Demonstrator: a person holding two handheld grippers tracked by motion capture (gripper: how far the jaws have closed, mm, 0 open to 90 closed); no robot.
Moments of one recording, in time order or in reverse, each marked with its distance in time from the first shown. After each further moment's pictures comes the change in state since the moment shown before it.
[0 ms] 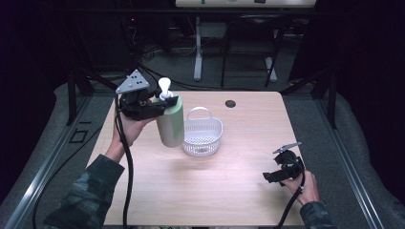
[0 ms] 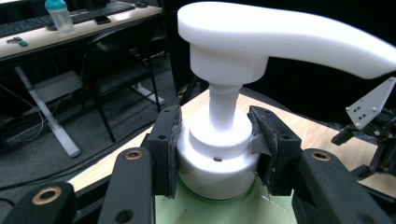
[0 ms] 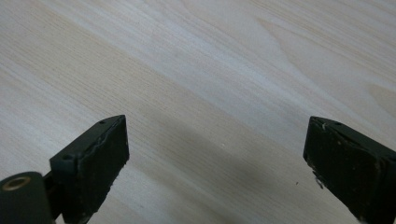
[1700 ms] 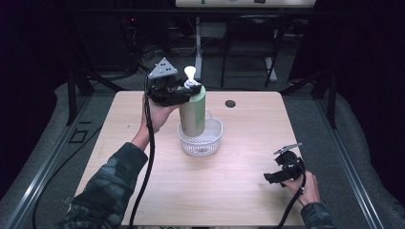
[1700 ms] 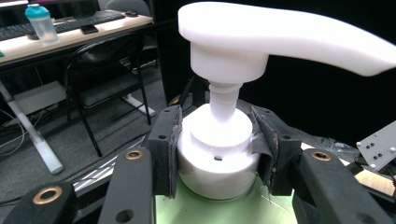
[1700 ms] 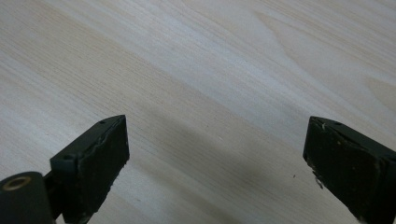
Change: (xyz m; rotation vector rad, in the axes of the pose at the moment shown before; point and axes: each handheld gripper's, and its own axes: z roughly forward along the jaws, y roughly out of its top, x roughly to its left) left arm -0.007 0.021 0.066 -0.029 -0.032 -0.016; right arm -0.001 -0.003 -0.001 0.007 -0.007 0.000
